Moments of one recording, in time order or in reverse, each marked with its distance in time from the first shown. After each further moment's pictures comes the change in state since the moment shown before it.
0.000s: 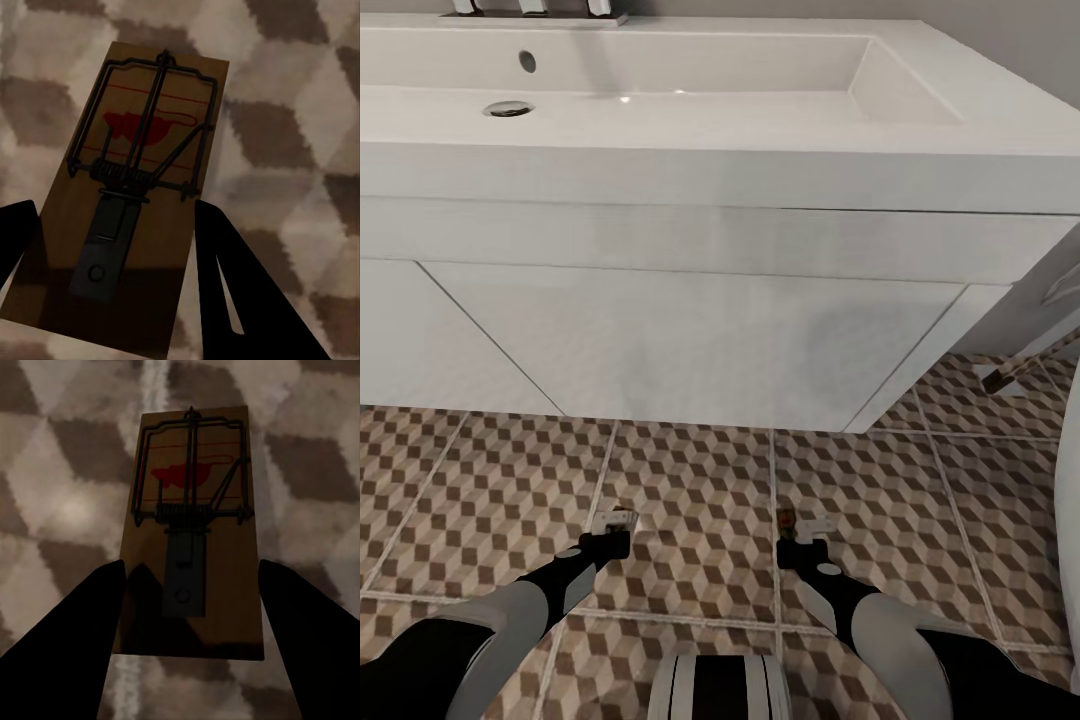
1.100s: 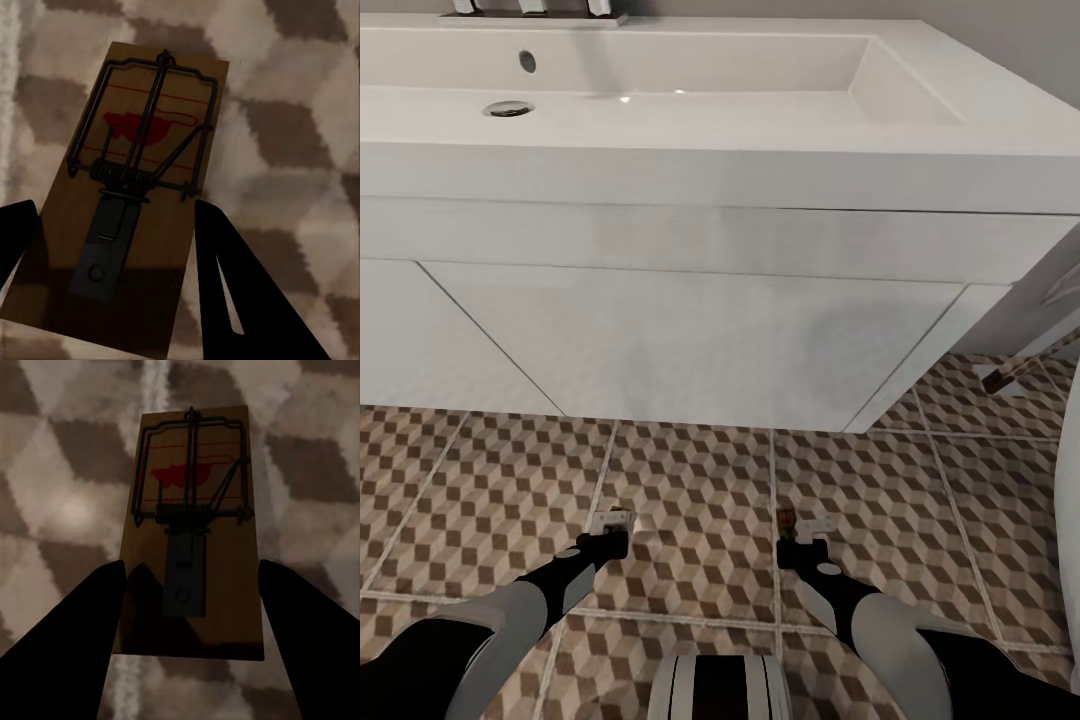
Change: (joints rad) left arm 0.000 0.003 0.000 0.000 -0.003 0.002 0.021; right arm 0.000 0.000 0.000 0.000 0.001 0.000 0.000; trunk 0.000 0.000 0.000
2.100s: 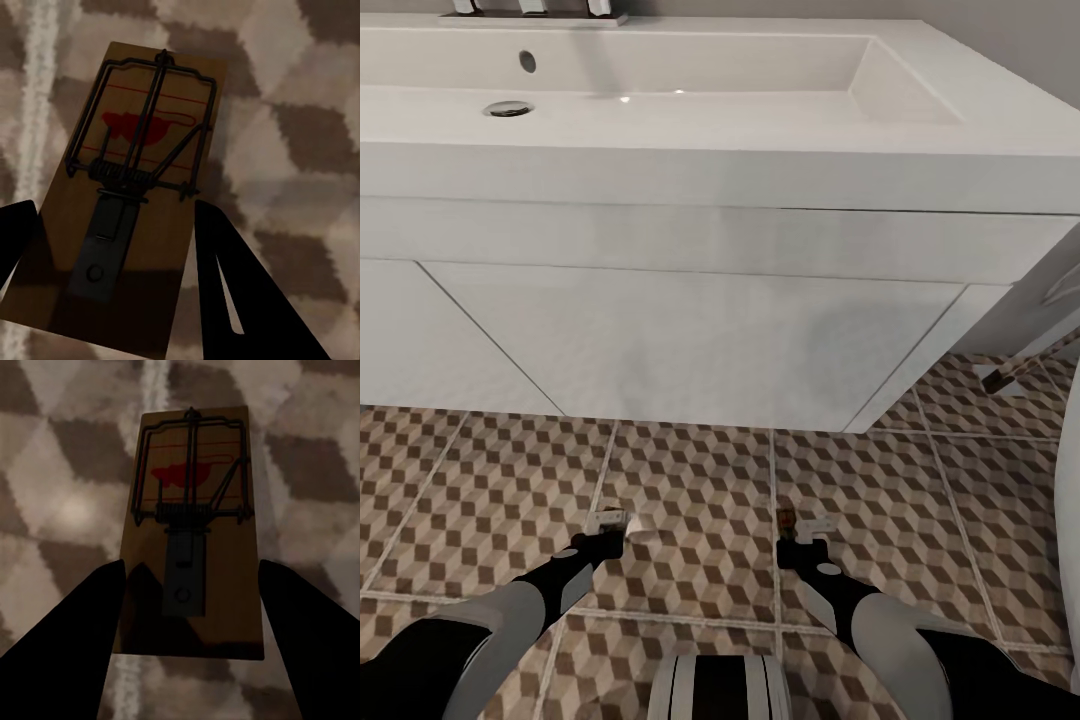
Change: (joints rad) left arm 0.000 0.007 0.001 0.000 0.006 -0.005 0.034; right arm 0.000 0.000 0.000 0.000 0.000 0.000 0.000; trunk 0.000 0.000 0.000
